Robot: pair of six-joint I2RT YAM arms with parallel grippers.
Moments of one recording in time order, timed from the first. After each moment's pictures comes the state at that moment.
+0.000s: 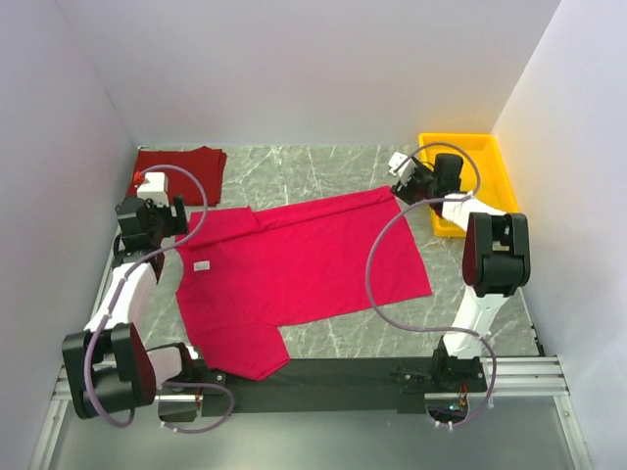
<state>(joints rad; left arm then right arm) 0.20 1.17 0.66 0.14 0.10 0.12 -0.03 1.90 1.18 0.17 -0.52 -0.97</state>
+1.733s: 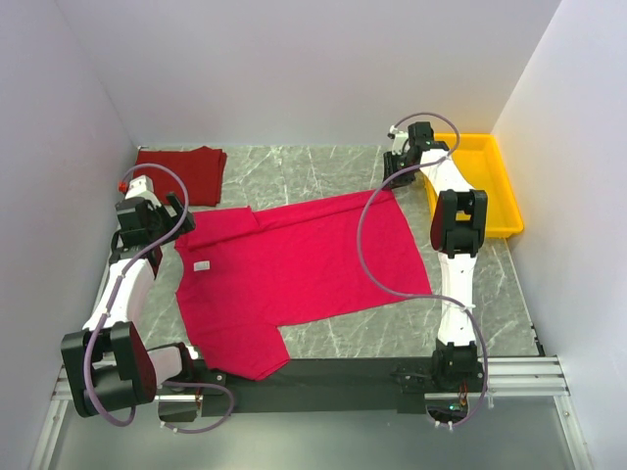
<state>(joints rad) 0.21 1.17 0.71 -0.05 0.13 -0.31 0.03 2.48 2.19 -0.76 -0.35 -0.12</state>
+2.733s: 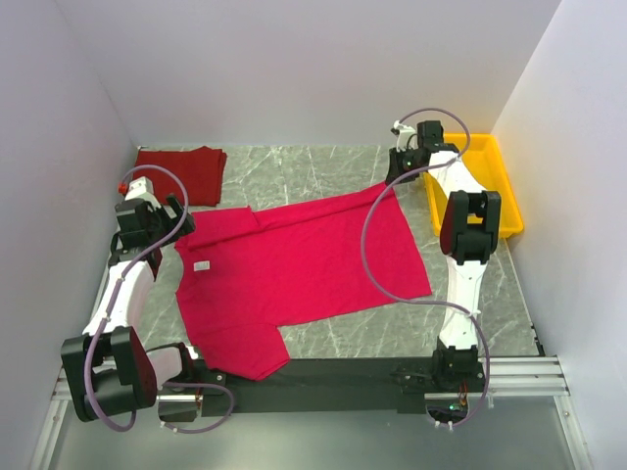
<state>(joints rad) 0.21 1.15 0.70 -0.07 0.13 -0.31 0.01 2.31 1.96 -0.61 -0.45 -0.19</state>
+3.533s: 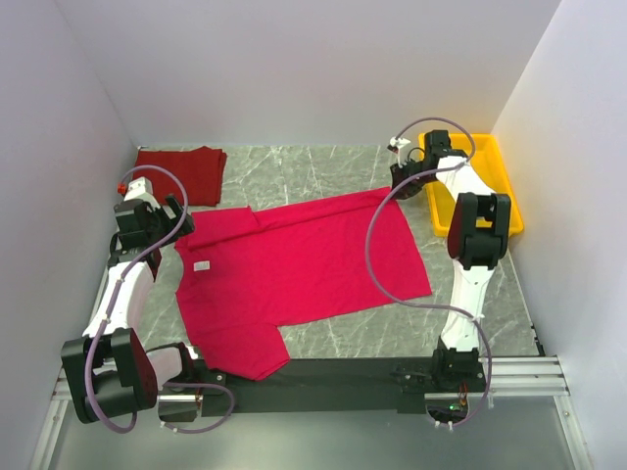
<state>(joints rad) 0.22 1.14 0.70 -0.08 0.14 -0.30 -0.02 2.22 1.83 -0.69 -0.59 -0.56</state>
